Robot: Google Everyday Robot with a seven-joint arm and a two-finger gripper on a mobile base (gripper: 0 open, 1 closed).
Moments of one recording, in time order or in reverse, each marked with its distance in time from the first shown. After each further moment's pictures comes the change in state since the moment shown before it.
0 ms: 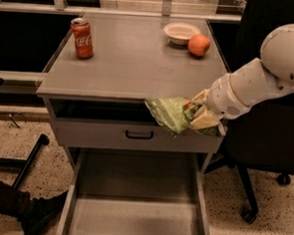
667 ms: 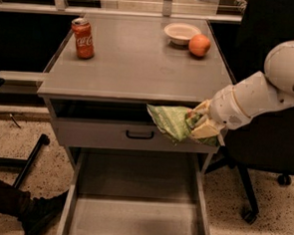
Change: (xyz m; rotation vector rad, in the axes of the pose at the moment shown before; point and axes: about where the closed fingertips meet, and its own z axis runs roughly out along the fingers) arm 0.013 0.014 0.016 -0.053 -0.058 0.055
